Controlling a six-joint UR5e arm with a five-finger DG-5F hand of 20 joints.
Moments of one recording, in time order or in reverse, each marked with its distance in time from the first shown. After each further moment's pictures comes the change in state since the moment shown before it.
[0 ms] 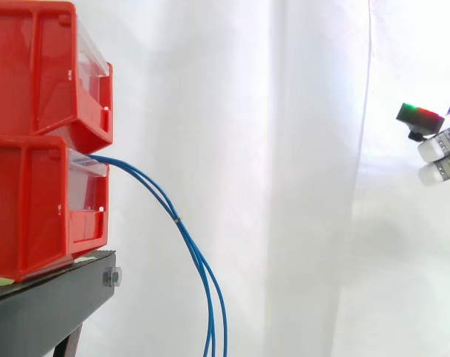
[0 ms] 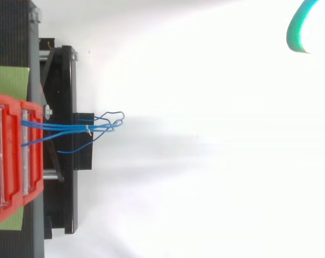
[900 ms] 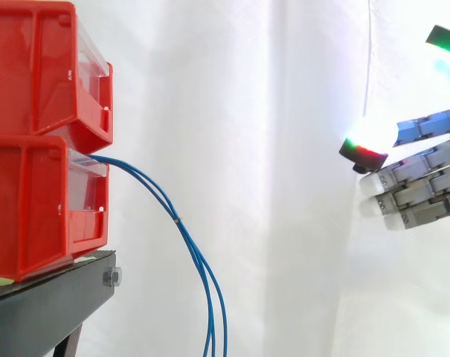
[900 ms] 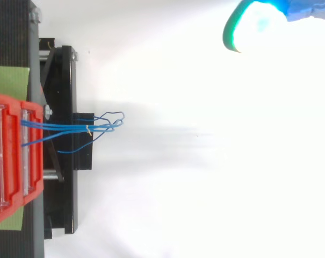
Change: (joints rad) arm 0.024 -0.138 0.001 0.228 0.074 -0.072
